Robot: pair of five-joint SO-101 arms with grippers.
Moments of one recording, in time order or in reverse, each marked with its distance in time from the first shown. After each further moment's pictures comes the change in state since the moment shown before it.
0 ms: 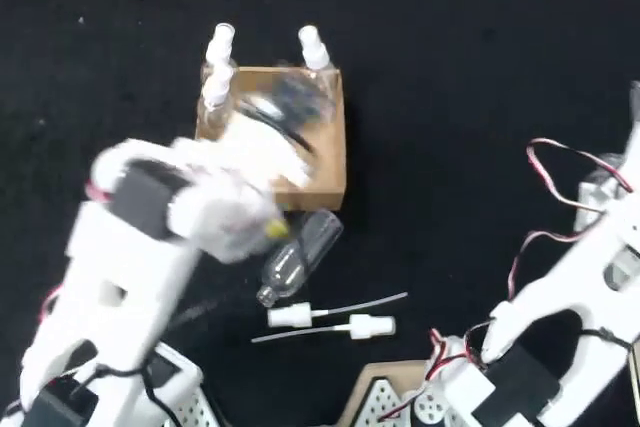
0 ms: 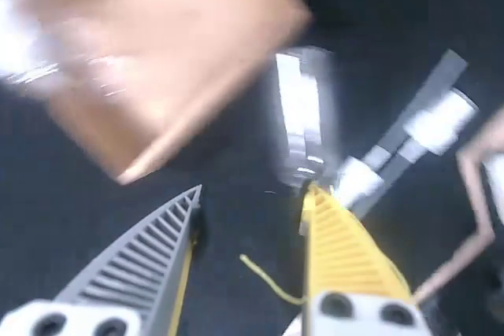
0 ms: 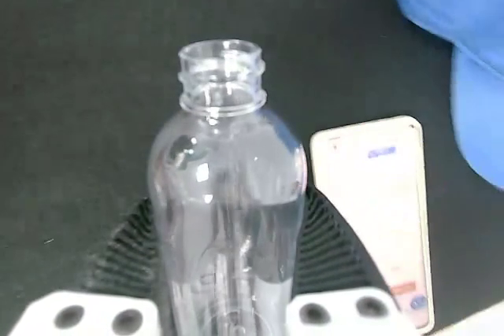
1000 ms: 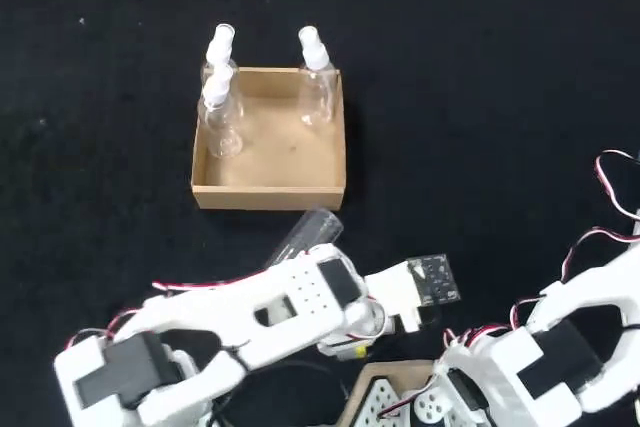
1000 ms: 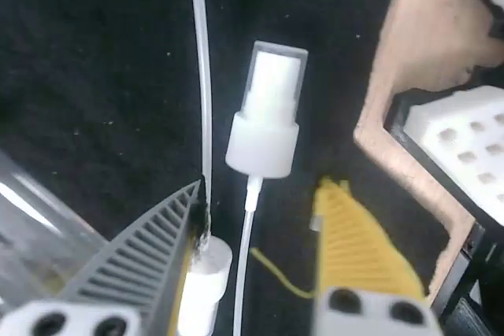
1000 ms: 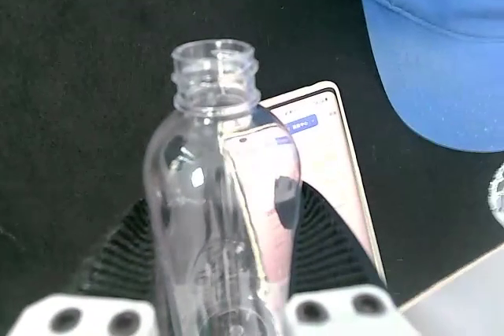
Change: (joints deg) left arm 26.9 24.4 31.9 -41.1 4.0; right arm 10.8 13.5 -7.4 -4.8 5.4
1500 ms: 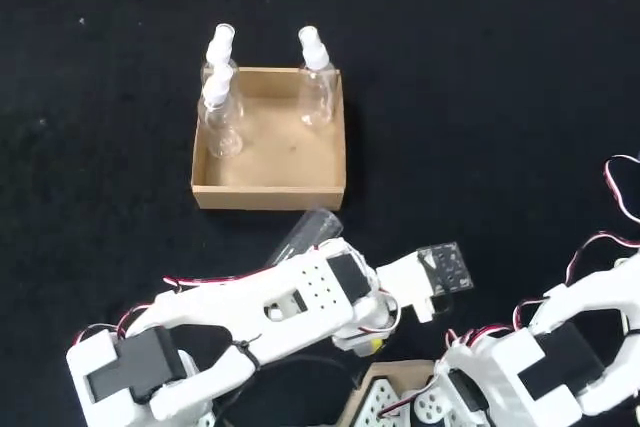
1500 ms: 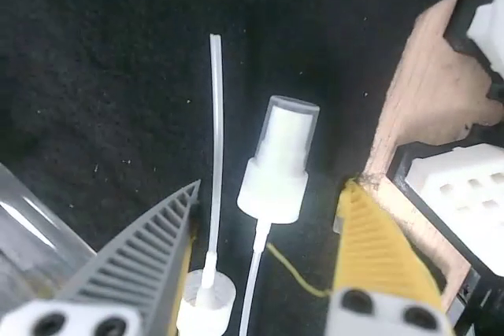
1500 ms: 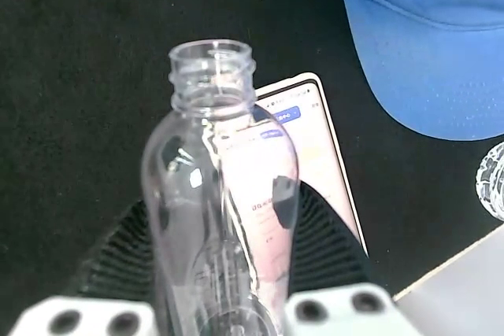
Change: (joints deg) left arm 0.1 1.7 -3.1 -2.8 2.2; right arm 1.1 0.0 0.0 -0.5 0.6
